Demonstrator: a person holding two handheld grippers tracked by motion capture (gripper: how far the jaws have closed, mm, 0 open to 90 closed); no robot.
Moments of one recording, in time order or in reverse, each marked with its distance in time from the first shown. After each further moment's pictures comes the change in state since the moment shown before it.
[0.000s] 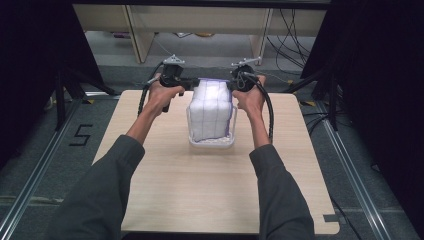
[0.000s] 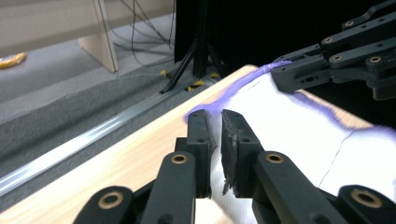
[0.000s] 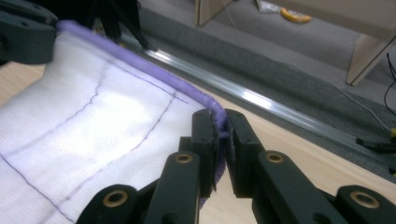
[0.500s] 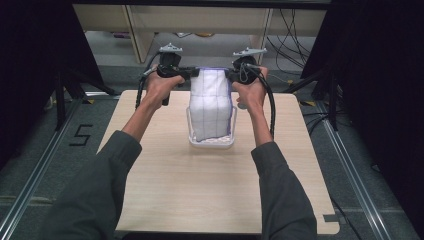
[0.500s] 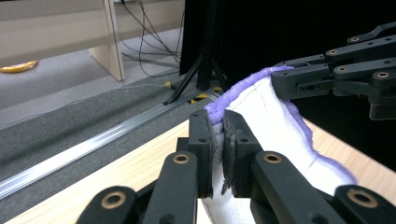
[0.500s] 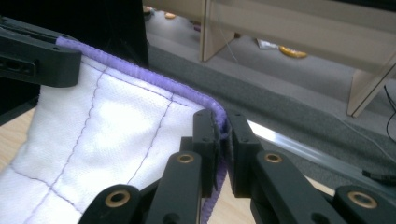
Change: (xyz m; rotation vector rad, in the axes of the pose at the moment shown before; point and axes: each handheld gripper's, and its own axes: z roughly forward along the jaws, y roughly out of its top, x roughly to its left) left arm -0.013 0.033 -0.020 -0.041 0.037 -0.041; right arm 0.008 0.023 -0.029 -0.155 0.019 0.011
